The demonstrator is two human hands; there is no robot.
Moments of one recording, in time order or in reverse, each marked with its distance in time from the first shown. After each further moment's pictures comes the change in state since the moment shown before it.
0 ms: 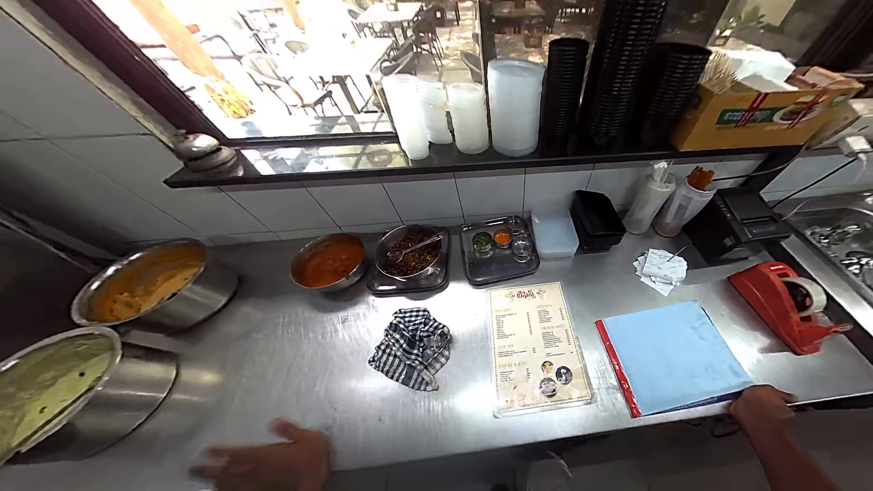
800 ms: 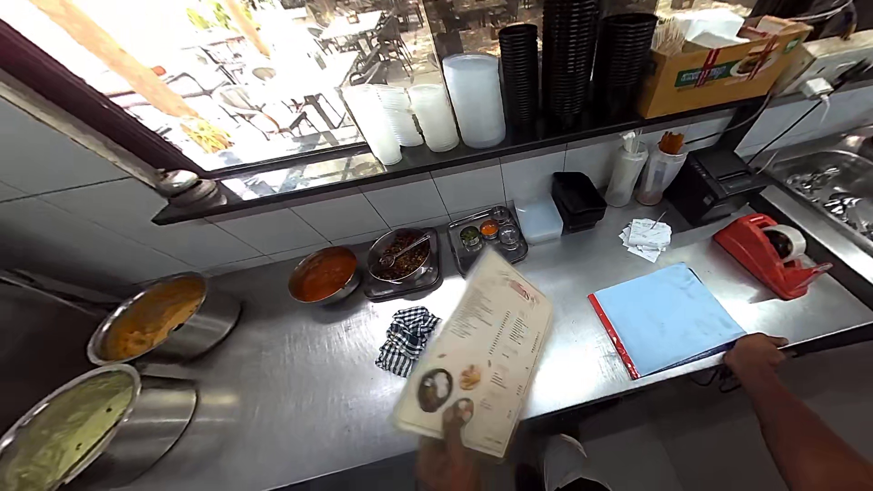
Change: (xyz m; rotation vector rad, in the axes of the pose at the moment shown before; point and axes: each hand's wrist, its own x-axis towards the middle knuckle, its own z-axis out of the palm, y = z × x) left_hand -0.211 0.145 -0.185 -1.287 -0.637 -0.094; right_hand -0.008 0.000 -0.002 0.186 -0.014 0.068
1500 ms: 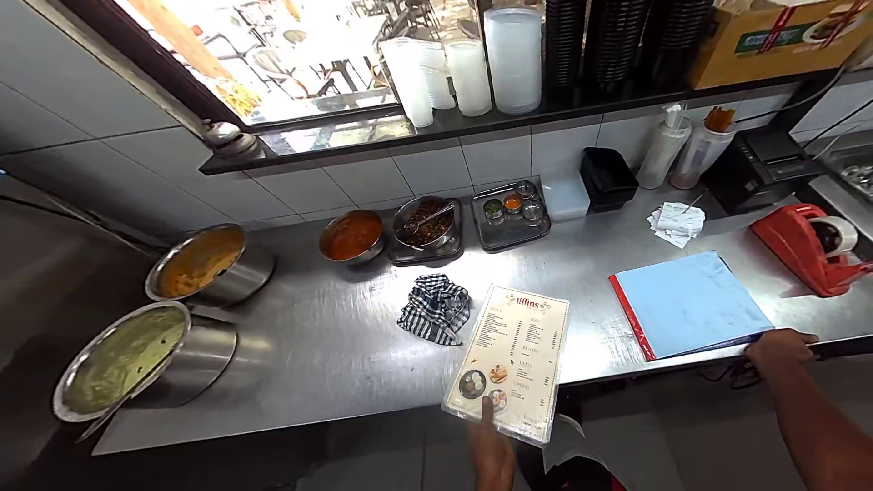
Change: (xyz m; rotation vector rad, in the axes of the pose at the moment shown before) left_hand -0.032 -0.095 -0.026 -0.324 0.150 -0.685; right_hand 0.006 0.004 0.002 -0.376 0.002 -0.186
